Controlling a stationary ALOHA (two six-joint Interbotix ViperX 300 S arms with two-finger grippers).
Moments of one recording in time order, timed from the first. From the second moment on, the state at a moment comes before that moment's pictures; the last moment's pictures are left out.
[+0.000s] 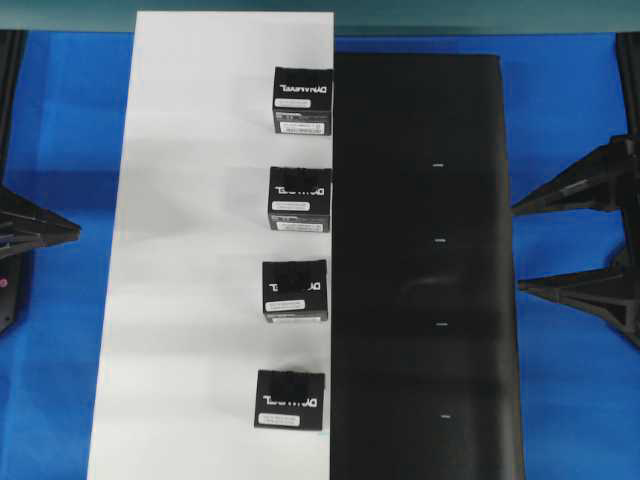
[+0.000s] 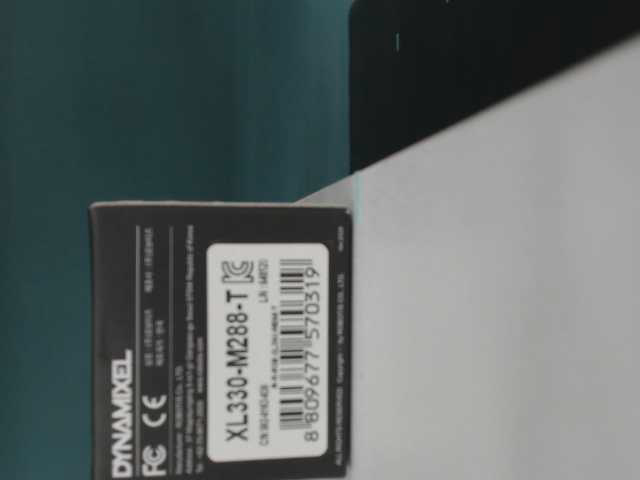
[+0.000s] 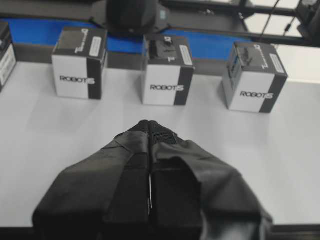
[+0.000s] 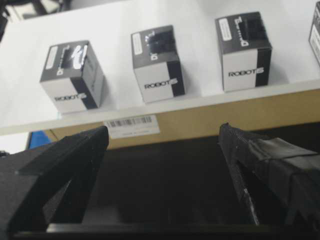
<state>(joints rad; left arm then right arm) -0.04 -1.15 1.05 0.02 0.22 -0.10 0.20 -0.89 0.83 -0.40 0.40 0.61</state>
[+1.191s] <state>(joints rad) -0.04 -1.14 1.05 0.02 0.22 -0.10 0.18 -0.90 0.85 -0.40 0.40 0.61</state>
